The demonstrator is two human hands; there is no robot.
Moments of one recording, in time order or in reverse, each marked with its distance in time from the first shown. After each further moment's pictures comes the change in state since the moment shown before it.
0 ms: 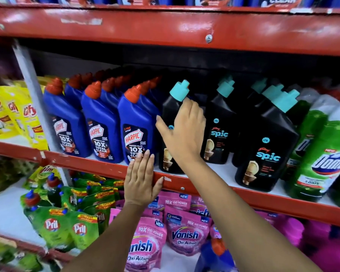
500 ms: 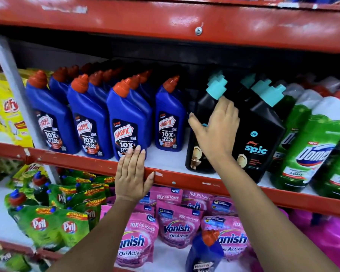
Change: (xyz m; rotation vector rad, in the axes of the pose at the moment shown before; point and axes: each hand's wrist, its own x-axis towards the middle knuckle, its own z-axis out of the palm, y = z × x) left_hand 0.002 0.001 0.001 0.032 -0.004 -0.013; right_hand 0.008 0.067 -0.047 -0.081 0.022 0.077
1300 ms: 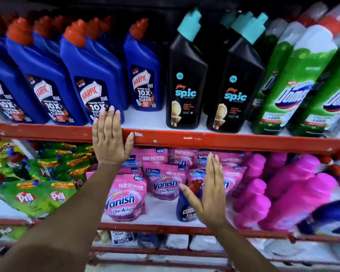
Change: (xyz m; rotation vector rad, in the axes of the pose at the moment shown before) left_hand -0.008 0.000 0.005 0.010 0.056 0.016; right_hand -0.245 0.094 -0.035 0.141 -0.338 0.083
